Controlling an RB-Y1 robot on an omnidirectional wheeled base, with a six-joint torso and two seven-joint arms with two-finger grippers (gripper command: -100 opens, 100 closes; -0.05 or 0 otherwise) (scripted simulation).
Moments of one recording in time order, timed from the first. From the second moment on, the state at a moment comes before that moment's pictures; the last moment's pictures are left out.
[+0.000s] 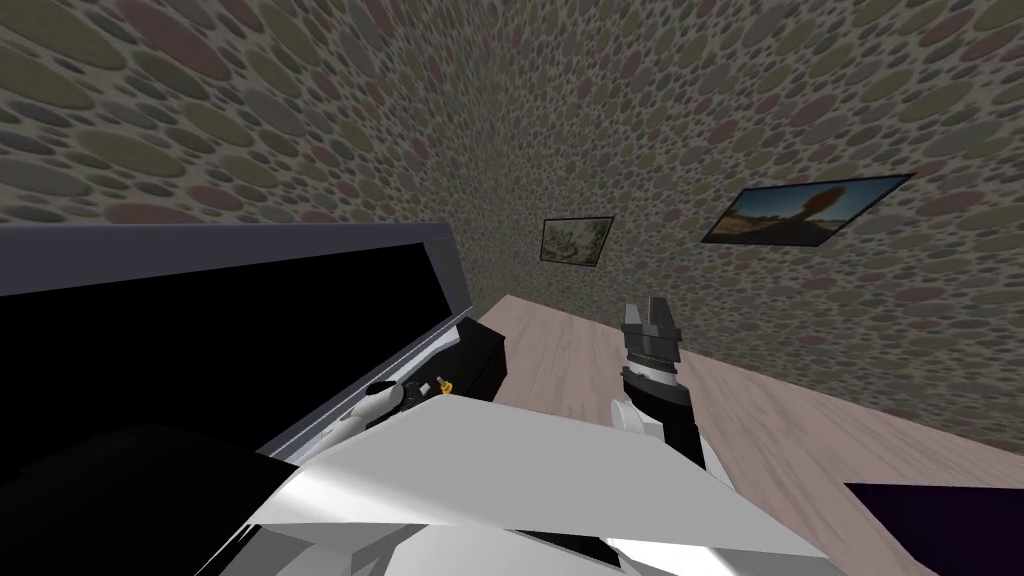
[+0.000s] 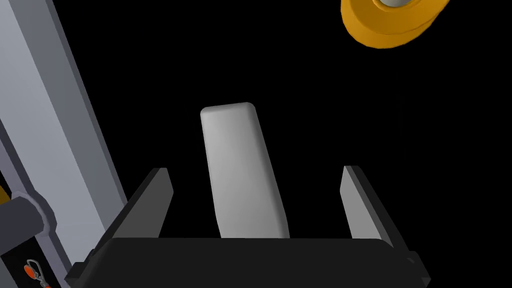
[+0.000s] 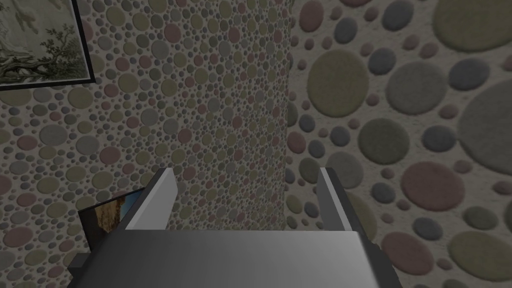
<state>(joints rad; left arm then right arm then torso) 0.22 0.62 0.04 -0.95 0.93 0.54 0.35 0.49 0.04 -0.04 -2.24 0.12 -0.57 0.01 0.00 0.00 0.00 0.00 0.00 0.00</state>
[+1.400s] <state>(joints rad) 0.12 0.69 0.02 -0.58 1.10 0.72 0.46 0.49 0.04 -0.04 -2.24 0.12 -0.57 0.01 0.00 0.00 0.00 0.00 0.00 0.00</state>
